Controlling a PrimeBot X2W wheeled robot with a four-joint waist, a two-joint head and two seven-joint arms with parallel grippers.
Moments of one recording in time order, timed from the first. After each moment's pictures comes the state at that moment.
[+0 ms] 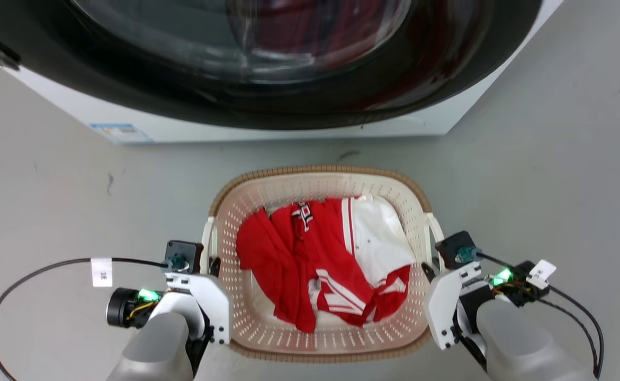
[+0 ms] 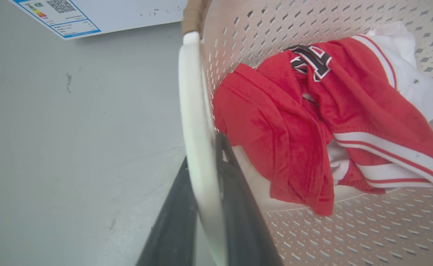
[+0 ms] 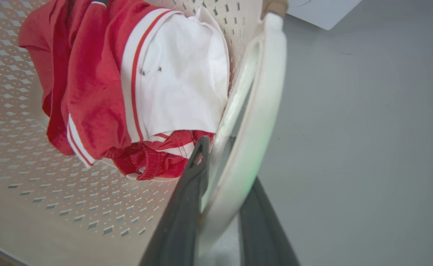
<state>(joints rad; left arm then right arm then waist) -0.66 0.10 -0.36 1.26 -0.30 -0.13 -0.26 -0.68 -0.07 0.66 1.24 0.32 0.12 -0.15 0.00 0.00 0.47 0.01</state>
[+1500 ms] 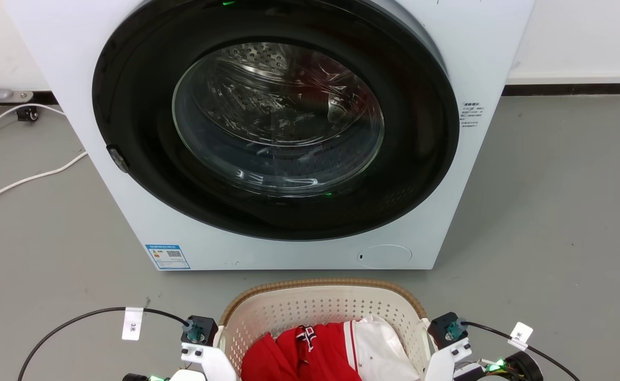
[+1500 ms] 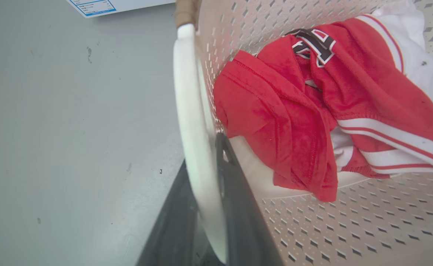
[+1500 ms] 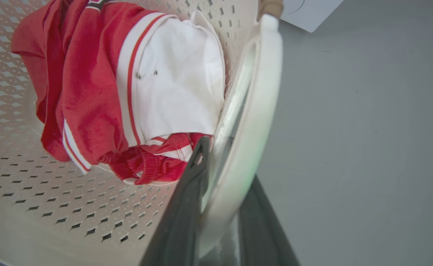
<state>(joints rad) -0.48 0.13 -0.71 1.24 -0.63 -0.12 0.05 -0.50 -0.07 0.91 1.26 0.60 0.12 0.03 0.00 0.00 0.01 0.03</state>
